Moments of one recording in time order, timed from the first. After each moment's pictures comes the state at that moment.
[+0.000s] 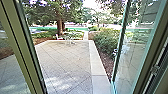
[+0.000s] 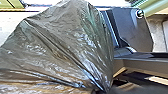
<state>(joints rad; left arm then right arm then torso) 1.49 3.03 -2.72 -0.25 0.01 0.33 -1.57 3.06 -2.71 -0.13 0.04 0.21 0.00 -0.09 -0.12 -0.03</state>
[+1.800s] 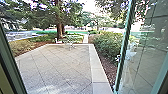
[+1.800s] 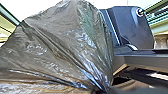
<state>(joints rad) 1.50 3.02 -2.72 -0.25 0.01 0.33 -1.58 3.05 -2.72 -0.13 0.04 0.21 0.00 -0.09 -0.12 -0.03</state>
